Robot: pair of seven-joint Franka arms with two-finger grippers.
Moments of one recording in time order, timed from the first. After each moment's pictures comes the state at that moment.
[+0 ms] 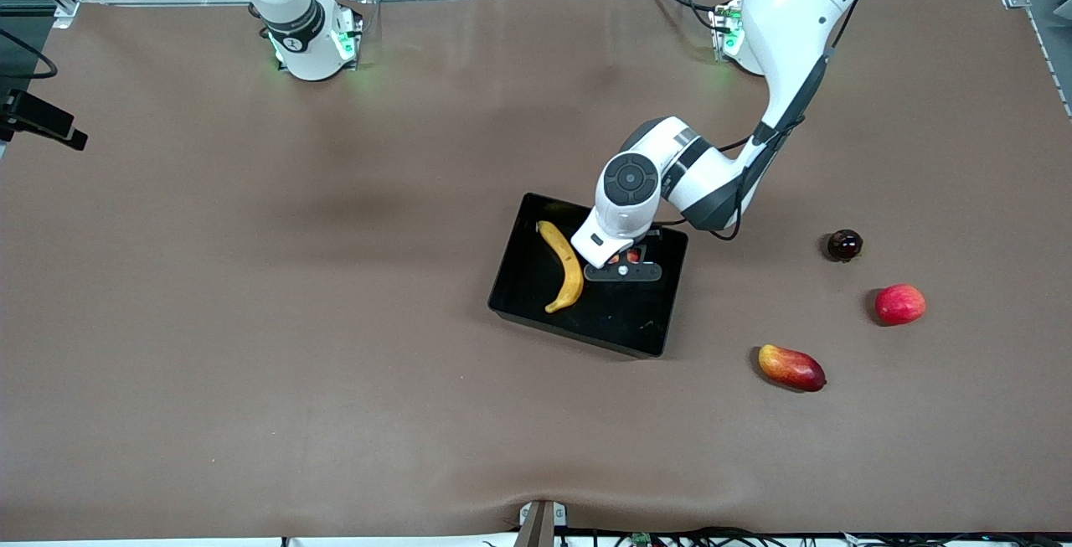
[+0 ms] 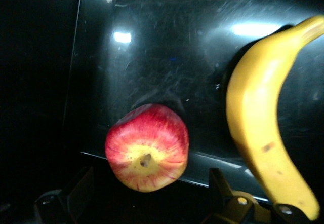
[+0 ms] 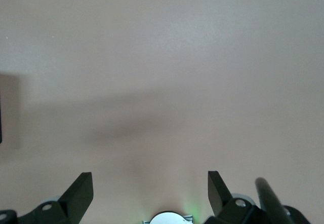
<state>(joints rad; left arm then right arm) -0.31 0.62 -0.38 -1.75 0.27 2.19 -0.78 -0.13 -0.01 0.00 -1.49 0.01 1.39 0.03</state>
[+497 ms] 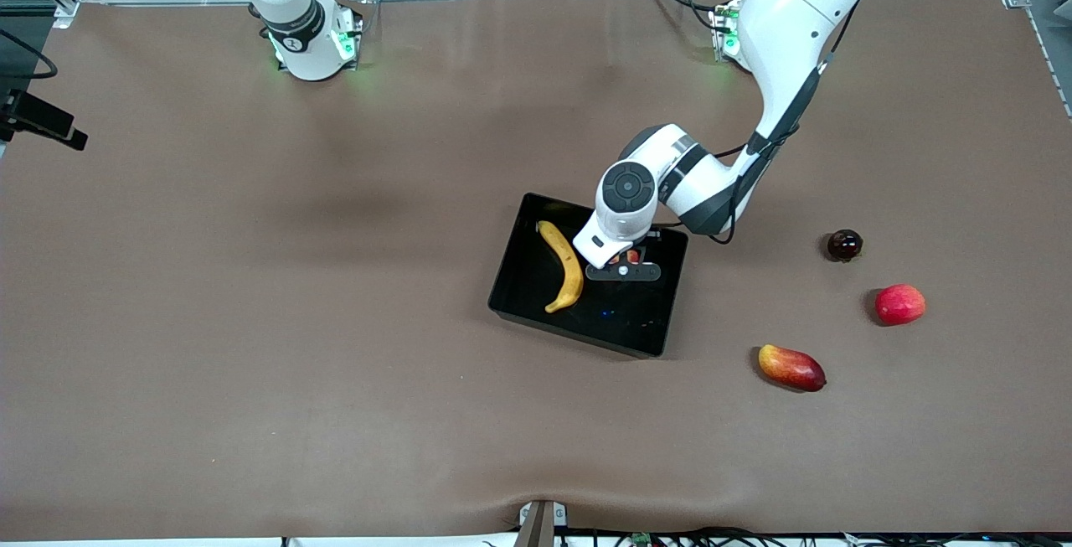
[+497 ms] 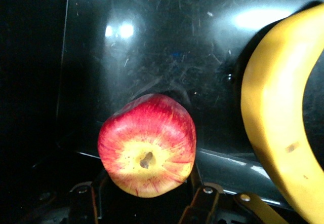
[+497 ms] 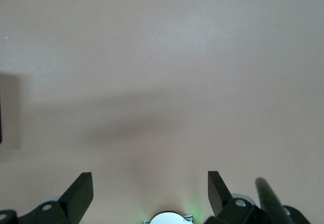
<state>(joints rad) -0.31 0.64 -0.38 -1.75 0.28 2.20 -0.77 -0.13 -0.01 0.00 -1.49 0.01 1.39 0.03</state>
